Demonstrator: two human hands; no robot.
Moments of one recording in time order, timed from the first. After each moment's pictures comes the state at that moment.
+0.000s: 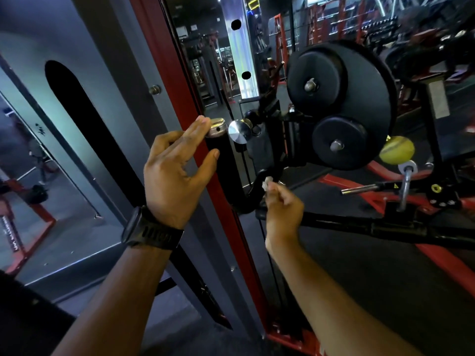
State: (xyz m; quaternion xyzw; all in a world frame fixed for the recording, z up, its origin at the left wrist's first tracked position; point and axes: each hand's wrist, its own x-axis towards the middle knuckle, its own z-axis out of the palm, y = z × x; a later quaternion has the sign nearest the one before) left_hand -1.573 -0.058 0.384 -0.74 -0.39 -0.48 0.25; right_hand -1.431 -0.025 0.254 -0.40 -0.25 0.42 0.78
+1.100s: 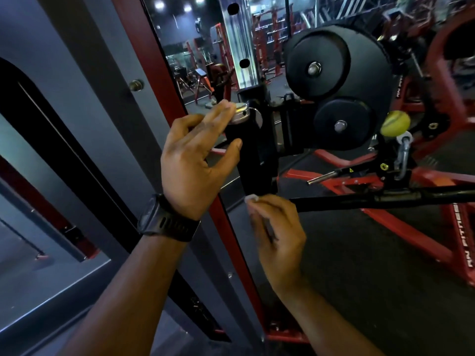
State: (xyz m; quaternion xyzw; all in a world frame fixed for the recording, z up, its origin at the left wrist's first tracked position) left_hand -1.590 -0.023 0.386 -0.80 -0.22 -0.52 0.19; right_hand -1.492 -0.082 0.230 -0.41 -0.52 -0.07 0.75
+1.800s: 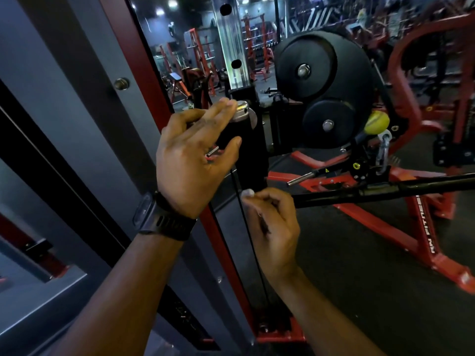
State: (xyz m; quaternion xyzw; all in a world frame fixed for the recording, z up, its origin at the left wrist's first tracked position) left_hand -1.595 -0.010 0.385 -0.81 -0.18 -0.53 0.19; right_hand -1.499 -0.072 0.250 -0.42 -0.51 -0.16 0.74
